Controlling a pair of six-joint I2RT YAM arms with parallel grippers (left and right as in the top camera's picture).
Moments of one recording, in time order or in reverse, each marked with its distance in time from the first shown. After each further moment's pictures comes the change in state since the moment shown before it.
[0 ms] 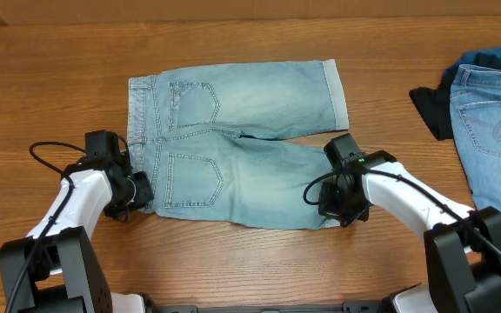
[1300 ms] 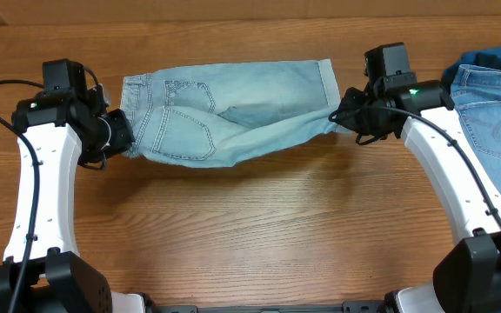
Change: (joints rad) left arm -0.001 0.010 0.599 -0.424 0.100 -0.049; right arm -0.178 0.017 0.570 -0.089 0.008 0.006
